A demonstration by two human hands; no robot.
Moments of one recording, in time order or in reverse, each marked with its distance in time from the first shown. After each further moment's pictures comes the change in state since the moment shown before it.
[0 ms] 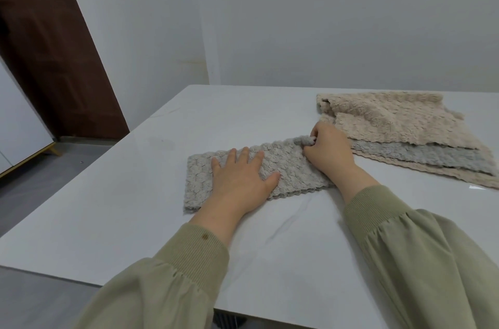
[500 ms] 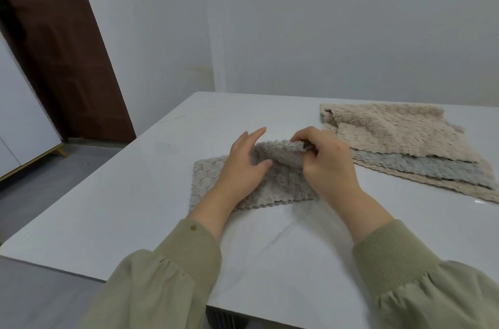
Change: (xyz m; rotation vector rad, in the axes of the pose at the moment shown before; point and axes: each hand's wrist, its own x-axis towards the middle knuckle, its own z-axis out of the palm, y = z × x) left_hand 0.001 -0.007 -0.018 -0.983 0.253 0.135; right_hand -0.056 -0.041 -0.035 0.342 0.338 -0.478
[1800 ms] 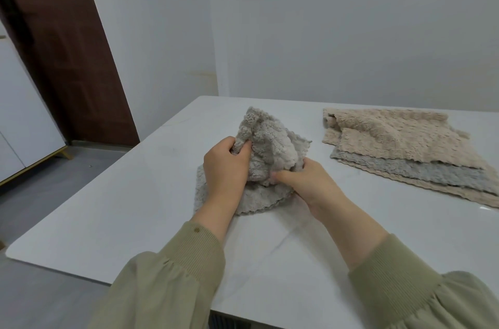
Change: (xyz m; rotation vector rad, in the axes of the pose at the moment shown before) left_hand 0.002 0.010 -0.012 0.120 0.581 -0.010; right_hand -0.006 -0.022 0.026 0.733 -0.344 0.895
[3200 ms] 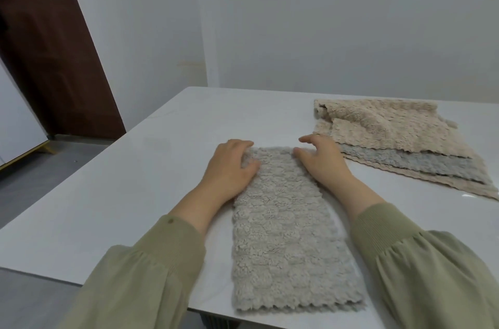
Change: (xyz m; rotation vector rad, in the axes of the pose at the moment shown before) left_hand 0.004 -0.028 0.014 0.376 -0.600 0.214; right_hand 0.057 0.026 -0.065 -0.829 0.205 -0.279
